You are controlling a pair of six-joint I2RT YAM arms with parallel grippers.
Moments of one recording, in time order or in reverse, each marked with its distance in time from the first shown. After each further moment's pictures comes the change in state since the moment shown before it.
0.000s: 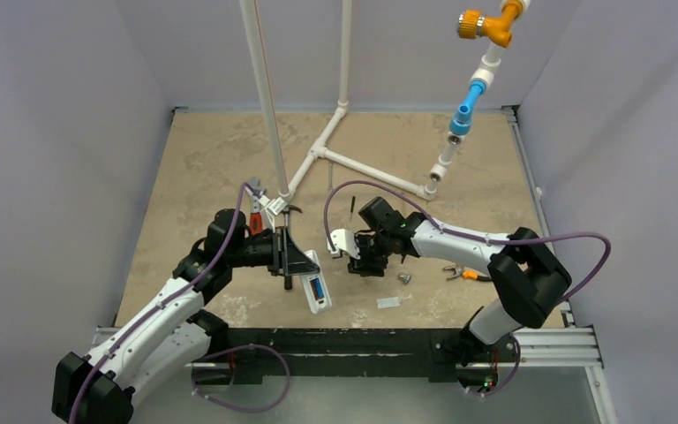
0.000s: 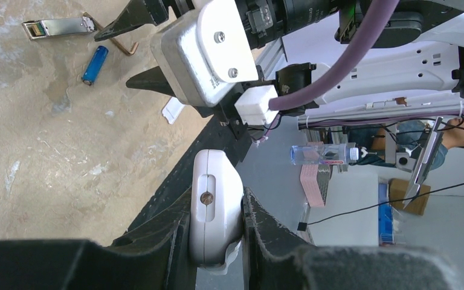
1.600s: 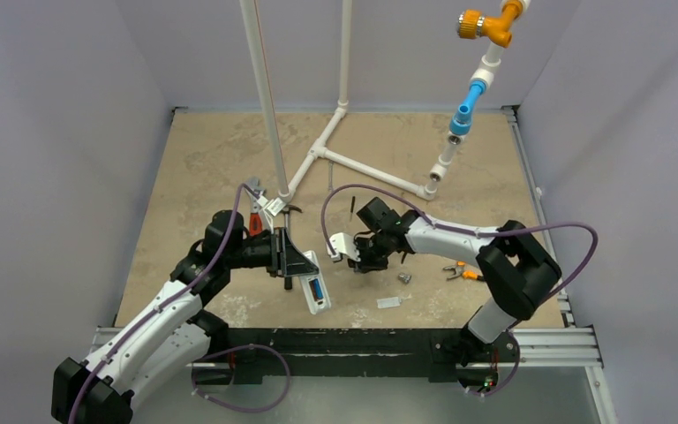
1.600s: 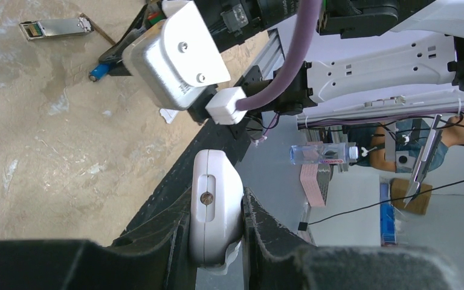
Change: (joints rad) left arm 0.000 -0.027 0.000 -0.015 0.000 0.001; right arm -0.008 0.089 0.047 -0.055 -0.028 -0.132
